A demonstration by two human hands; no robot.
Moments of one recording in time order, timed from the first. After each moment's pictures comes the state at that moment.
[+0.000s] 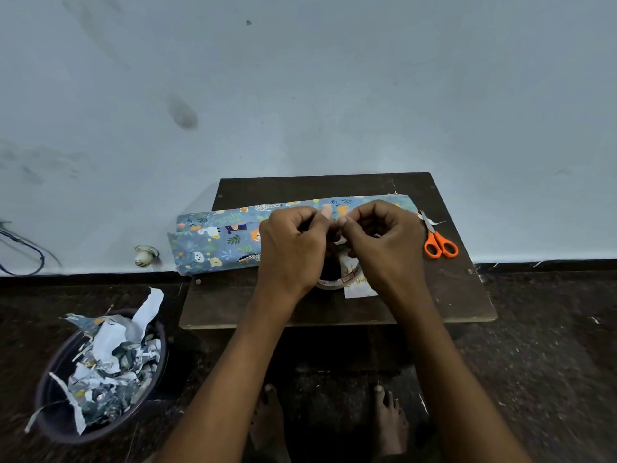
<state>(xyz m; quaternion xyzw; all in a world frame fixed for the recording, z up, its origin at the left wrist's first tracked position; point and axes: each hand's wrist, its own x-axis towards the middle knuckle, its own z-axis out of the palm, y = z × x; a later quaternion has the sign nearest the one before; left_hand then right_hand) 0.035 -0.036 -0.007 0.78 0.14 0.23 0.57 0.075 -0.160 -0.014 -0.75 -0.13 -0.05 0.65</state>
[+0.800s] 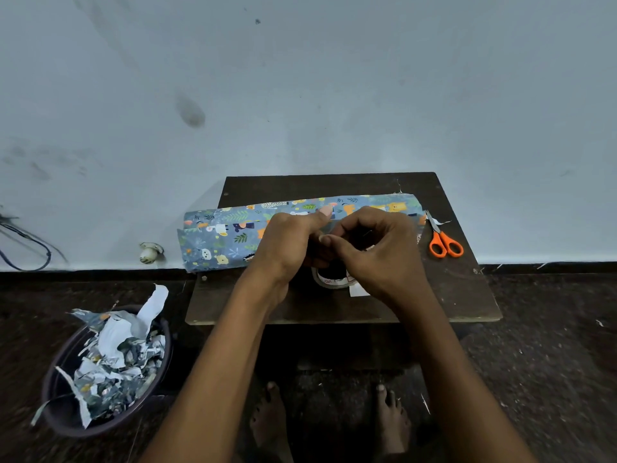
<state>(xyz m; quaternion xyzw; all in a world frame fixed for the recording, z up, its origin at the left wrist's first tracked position) 0.029 -0.021 0.015 0.69 0.24 0.01 0.68 0.070 -0.159 -0.014 -0.75 -0.27 -0.06 0.60</state>
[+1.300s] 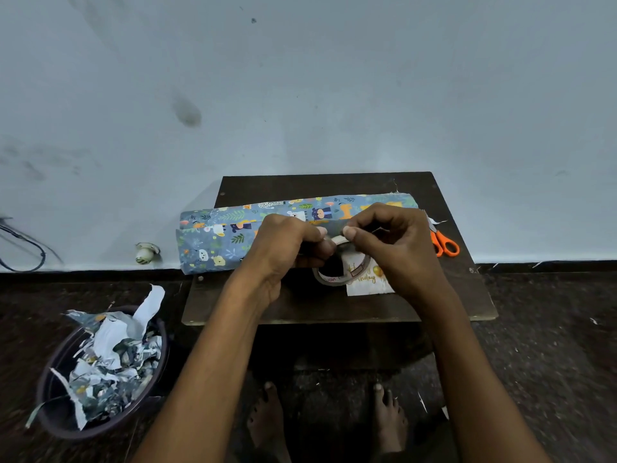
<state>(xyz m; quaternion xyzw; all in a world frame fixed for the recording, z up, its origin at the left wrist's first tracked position) 0.025 -0.017 0.018 0.68 0.24 -0.01 0.69 0.082 -0.182 -0.013 -0.71 -0.27 0.01 0.65</state>
